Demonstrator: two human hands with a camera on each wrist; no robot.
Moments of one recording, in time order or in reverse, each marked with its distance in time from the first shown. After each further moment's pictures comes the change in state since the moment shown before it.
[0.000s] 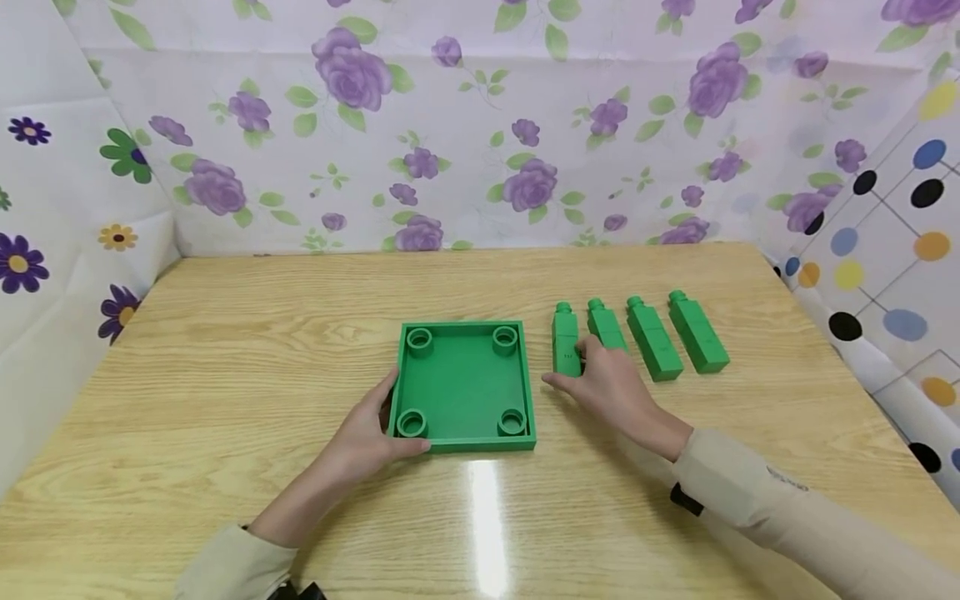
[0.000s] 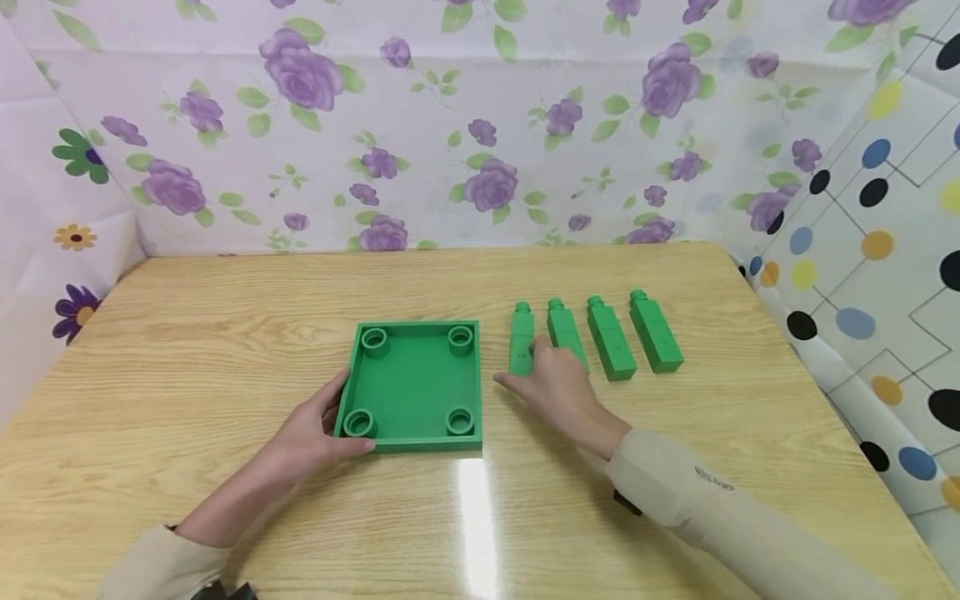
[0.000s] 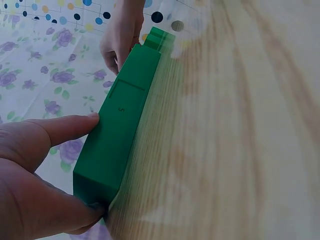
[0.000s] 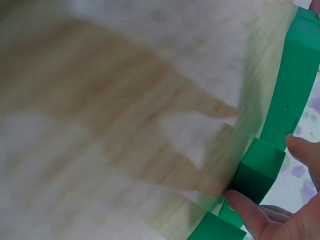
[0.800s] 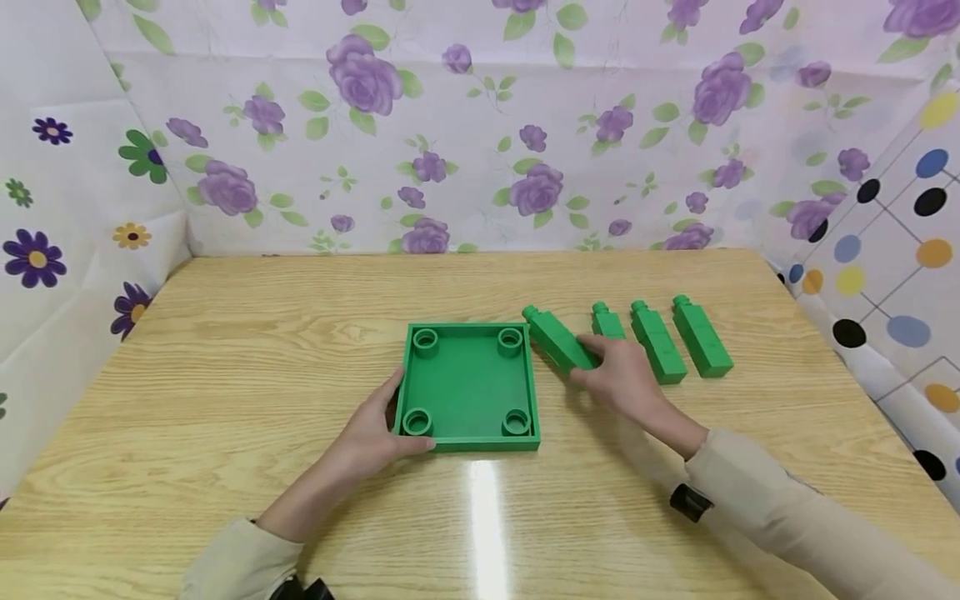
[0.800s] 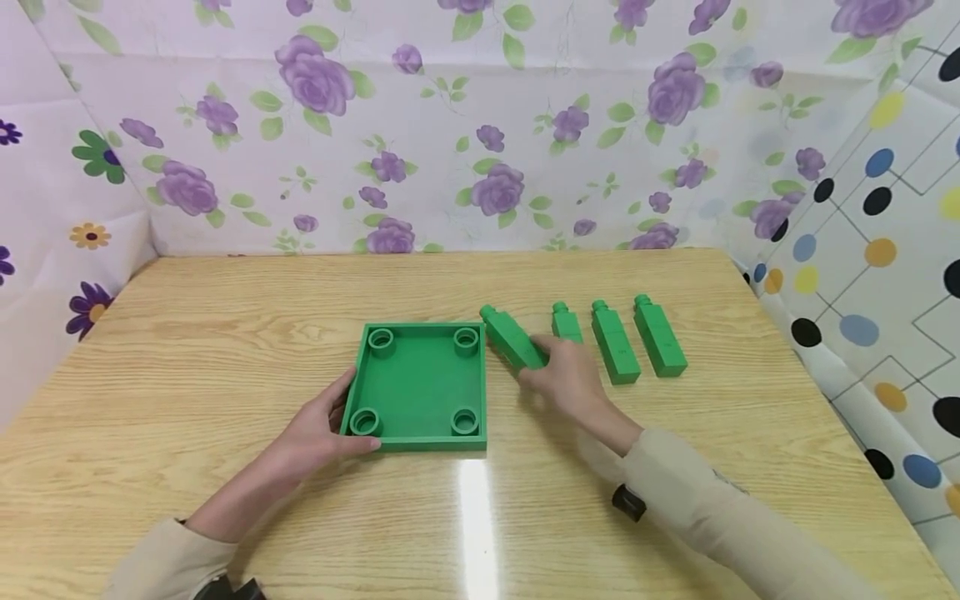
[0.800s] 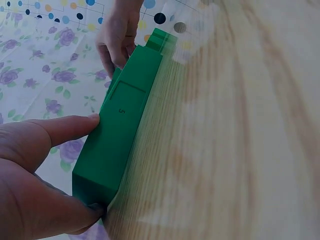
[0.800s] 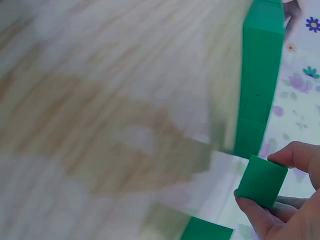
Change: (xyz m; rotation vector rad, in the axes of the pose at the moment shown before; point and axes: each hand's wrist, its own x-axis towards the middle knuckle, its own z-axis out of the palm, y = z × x) left_hand -0.002 0.001 -0.001 -0.029 0.005 -0.017; right_hand 0.003 -0.003 -0.020 0.100 -0.013 0.032
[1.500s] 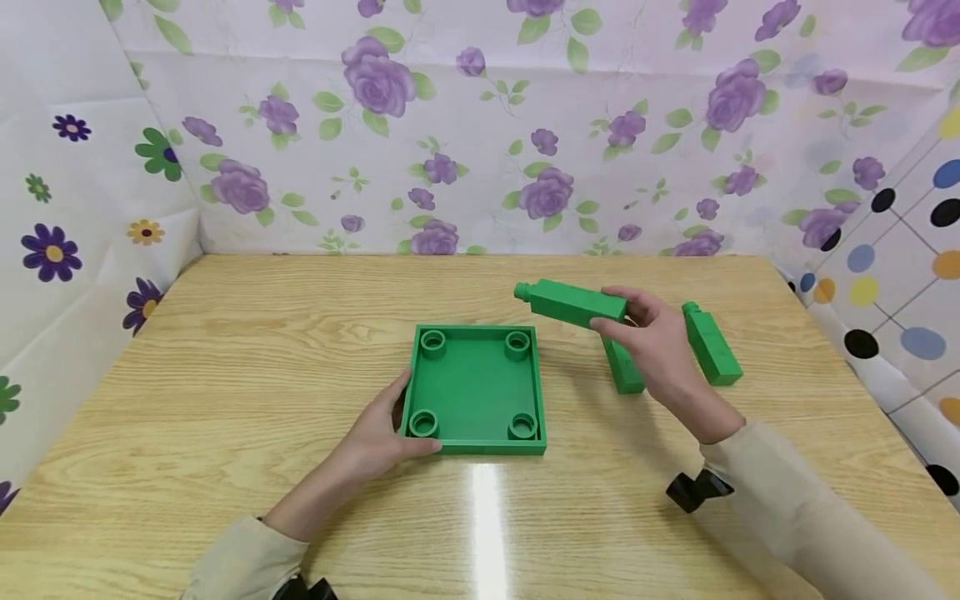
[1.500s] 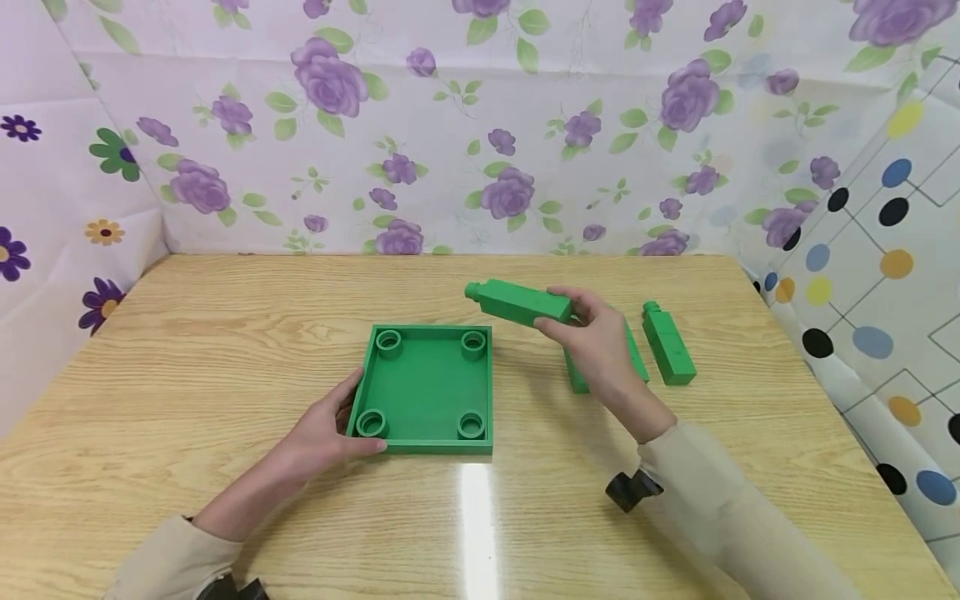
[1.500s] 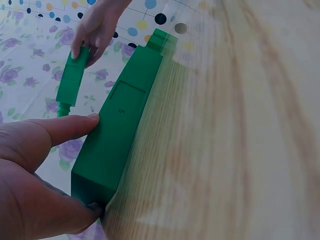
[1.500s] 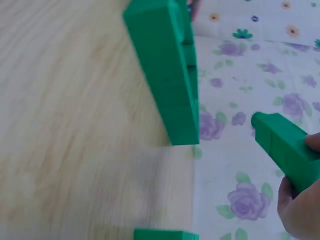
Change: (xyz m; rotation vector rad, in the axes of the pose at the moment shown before) left_hand -0.001 -0.001 0.000 -0.023 0.005 -0.007; right_hand 0.009 -0.014 -0.032 0.679 0.128 0.023
